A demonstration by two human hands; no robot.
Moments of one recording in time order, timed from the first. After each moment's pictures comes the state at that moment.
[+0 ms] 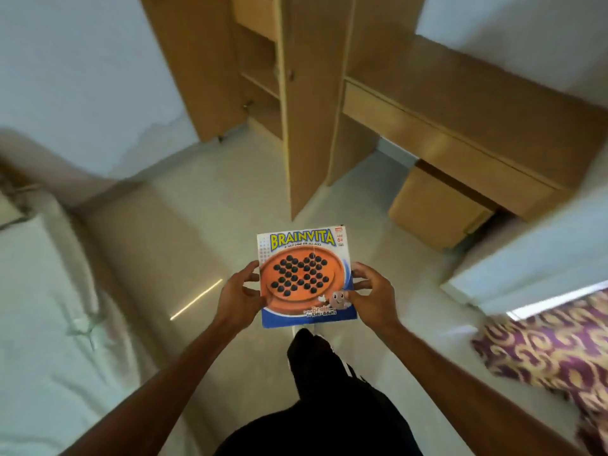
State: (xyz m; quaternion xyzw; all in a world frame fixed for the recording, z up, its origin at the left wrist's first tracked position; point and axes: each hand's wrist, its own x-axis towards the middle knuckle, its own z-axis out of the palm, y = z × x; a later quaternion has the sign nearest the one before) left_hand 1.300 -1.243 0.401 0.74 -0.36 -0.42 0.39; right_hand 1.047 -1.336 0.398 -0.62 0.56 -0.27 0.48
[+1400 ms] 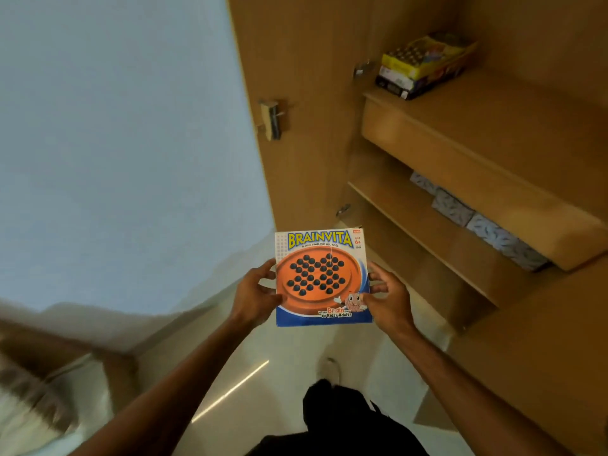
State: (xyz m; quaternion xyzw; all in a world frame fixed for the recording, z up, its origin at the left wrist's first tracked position) left_hand 2.026 -1.830 0.432 0.76 -0.33 -0.37 0.41; right_hand 1.791 -1.944 0.417 -0.62 0.52 -0.27 0.52
